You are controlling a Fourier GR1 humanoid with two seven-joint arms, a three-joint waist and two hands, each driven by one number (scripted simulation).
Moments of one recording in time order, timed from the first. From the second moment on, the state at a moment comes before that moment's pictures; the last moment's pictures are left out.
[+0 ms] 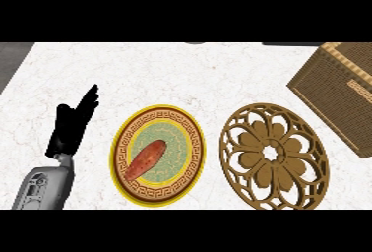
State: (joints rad) left arm -0.23 0.18 0.08 -1.37 -0.14 -0.05 0.21; right arm -0.81 -0.92 -0.26 -1.19 0.55 0.54 -0.03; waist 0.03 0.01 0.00
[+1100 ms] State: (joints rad) left arm -0.25 0.18 0.09 -1.36 -0.15 -0.05 0.20; right arm -0.98 -0.84 -0.23 -0.39 0.70 0.32 -0.47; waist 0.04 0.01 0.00
